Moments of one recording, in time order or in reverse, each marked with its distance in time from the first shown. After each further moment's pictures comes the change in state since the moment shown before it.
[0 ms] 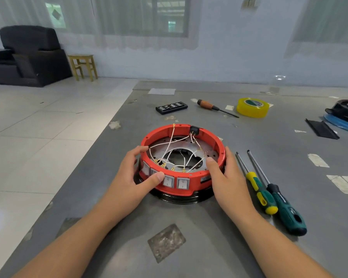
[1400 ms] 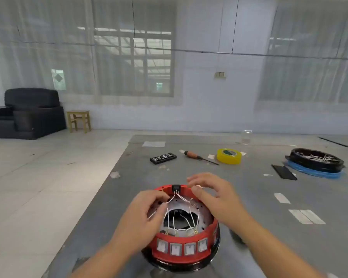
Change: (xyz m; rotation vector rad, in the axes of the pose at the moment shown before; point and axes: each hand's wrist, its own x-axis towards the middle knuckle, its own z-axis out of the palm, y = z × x) left_hand -0.016 0.061 0.006 0.282 0.095 0.393; right_hand -0.017 -0.079 -0.058 0.018 -0.154 -0.572
